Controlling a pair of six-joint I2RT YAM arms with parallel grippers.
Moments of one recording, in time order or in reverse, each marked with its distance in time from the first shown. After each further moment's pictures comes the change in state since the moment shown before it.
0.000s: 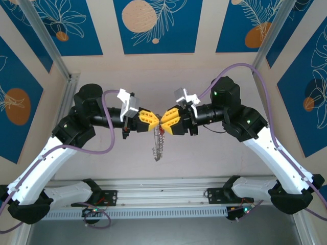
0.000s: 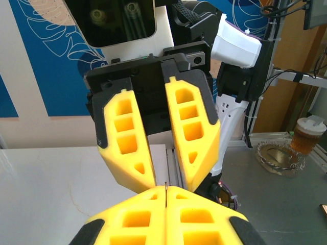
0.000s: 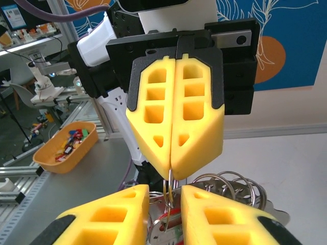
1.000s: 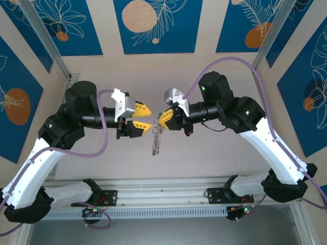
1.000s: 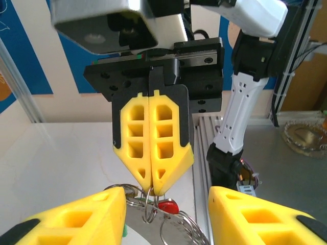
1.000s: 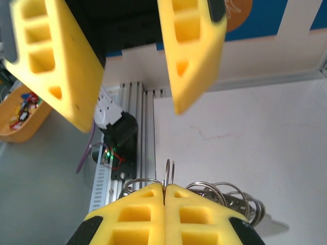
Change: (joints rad) left arm 0.006 0.014 0.187 -0.332 -0.143 0.166; right arm 0.087 0.150 0.281 -0.411 0.289 -0.193
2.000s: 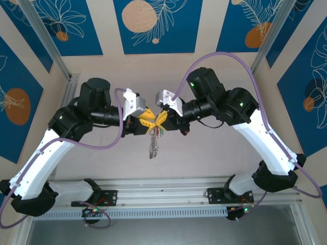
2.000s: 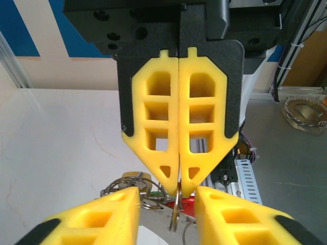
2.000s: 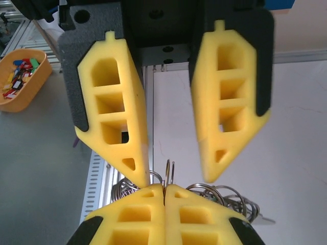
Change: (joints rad) left arm 0.000 0.088 0.028 -0.109 -0.016 0.064; right arm 0.057 0.136 0.220 -0.209 0.069 -0.099
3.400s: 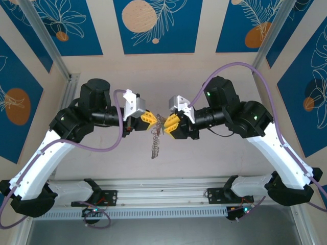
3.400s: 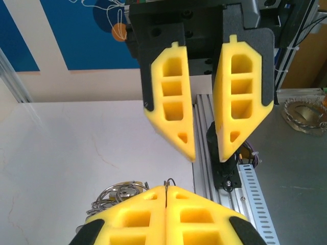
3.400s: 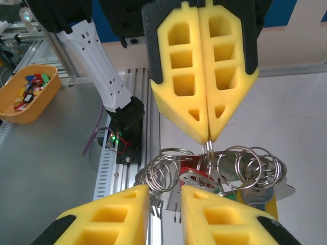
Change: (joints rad) left arm -0.001 -0.015 -0.037 0.078 0.019 0.001; right arm -0.045 -0.200 -0.246 0.158 -0.075 0.056
